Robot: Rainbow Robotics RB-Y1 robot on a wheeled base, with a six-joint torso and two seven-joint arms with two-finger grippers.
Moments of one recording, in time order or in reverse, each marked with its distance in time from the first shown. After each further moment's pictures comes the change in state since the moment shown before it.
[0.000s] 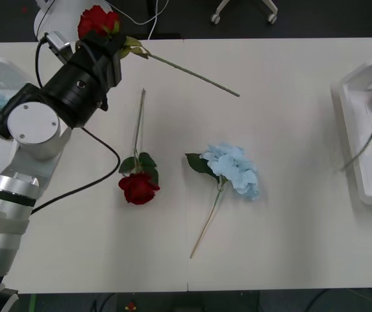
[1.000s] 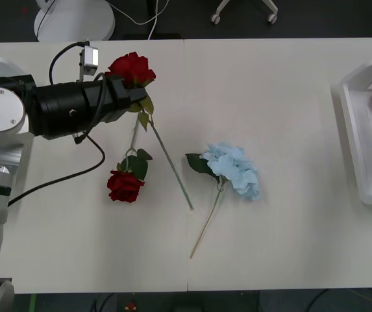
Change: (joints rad) right arm 0.000 -0.002 0.043 0.367 0.139 -0.349 0.420; left arm -0.014 0.000 0.220 -0.045 -0.177 0.891 -0.260
